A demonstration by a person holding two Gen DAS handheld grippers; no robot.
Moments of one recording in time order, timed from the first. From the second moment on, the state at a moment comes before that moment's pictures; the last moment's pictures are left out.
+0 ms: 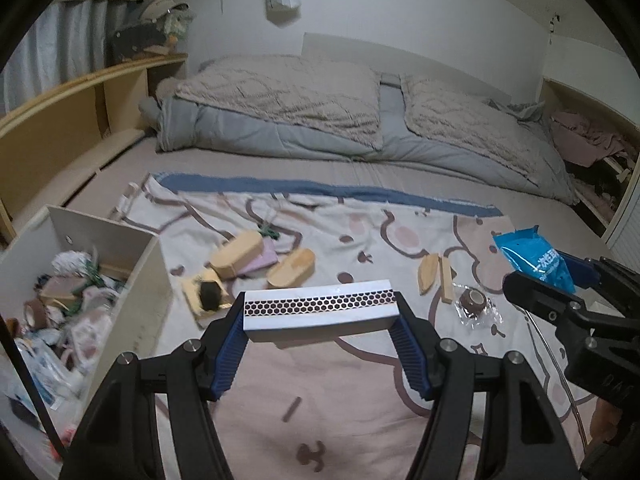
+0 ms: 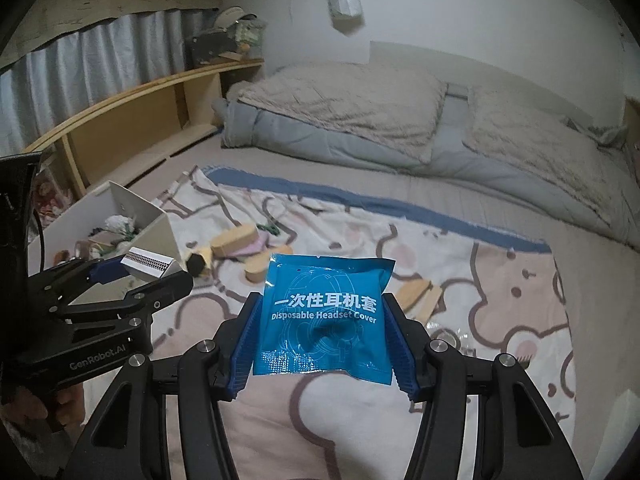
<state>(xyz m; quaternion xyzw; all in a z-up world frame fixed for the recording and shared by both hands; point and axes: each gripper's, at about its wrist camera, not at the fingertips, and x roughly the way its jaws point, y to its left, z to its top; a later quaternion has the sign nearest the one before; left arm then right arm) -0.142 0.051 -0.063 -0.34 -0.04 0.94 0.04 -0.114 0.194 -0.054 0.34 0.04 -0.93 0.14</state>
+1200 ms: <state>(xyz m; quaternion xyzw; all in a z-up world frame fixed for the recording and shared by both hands) -0.088 -0.139 0.035 -0.29 -0.02 0.96 -0.03 -0.070 0.061 0.032 0.30 0.02 -0.93 0.21</state>
